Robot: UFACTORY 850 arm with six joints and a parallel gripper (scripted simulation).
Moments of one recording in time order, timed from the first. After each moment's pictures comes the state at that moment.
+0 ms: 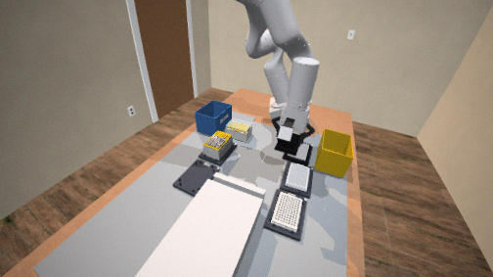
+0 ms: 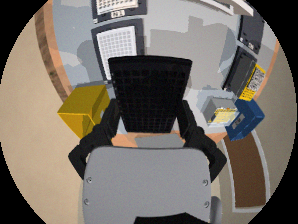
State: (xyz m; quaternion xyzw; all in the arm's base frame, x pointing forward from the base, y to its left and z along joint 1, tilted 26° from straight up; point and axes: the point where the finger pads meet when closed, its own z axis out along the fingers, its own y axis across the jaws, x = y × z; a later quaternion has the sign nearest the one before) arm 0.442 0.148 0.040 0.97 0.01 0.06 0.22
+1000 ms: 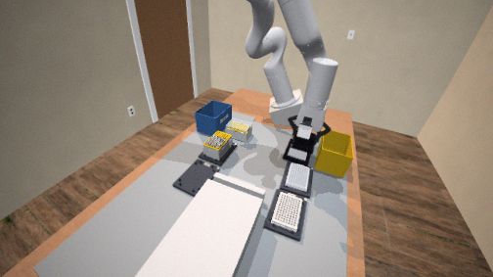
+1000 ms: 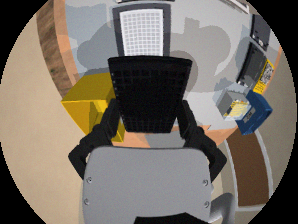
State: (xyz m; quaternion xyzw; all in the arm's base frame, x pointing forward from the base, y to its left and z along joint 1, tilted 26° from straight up) arm 0.402 0.198 0.011 0.97 0.01 0.06 0.22
